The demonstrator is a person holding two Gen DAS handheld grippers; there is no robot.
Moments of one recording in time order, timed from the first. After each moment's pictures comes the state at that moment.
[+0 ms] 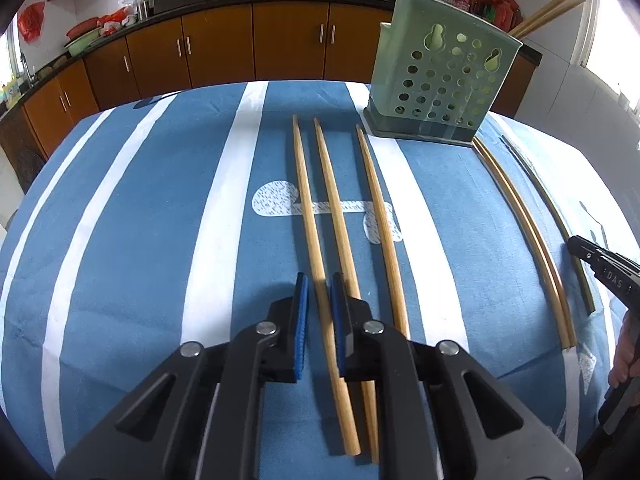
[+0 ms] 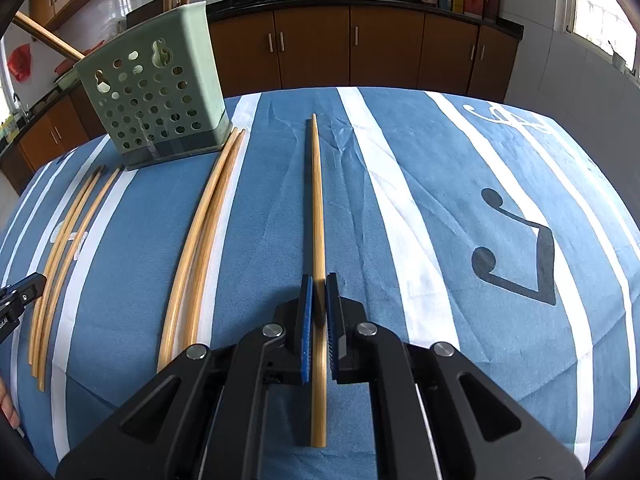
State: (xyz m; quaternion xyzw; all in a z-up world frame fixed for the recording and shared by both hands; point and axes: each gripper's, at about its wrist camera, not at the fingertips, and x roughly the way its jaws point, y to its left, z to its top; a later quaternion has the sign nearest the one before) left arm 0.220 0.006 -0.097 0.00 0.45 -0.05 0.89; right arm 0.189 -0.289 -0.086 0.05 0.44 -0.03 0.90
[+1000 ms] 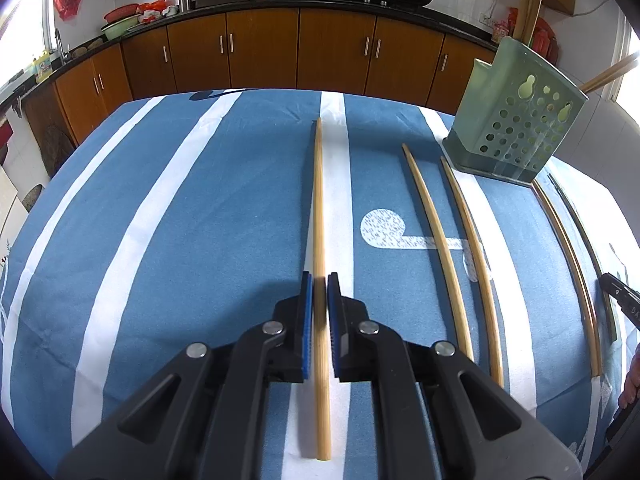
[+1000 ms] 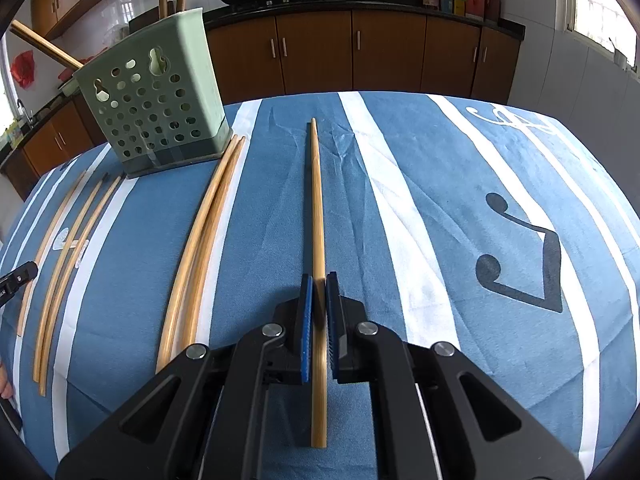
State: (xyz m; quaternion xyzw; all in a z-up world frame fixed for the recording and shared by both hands) left arm 0.237 0.066 -0.094 -0.03 0.43 0.00 0.90; right arm 0.191 -0.292 -0.085 0.06 0.43 -0.03 0.90
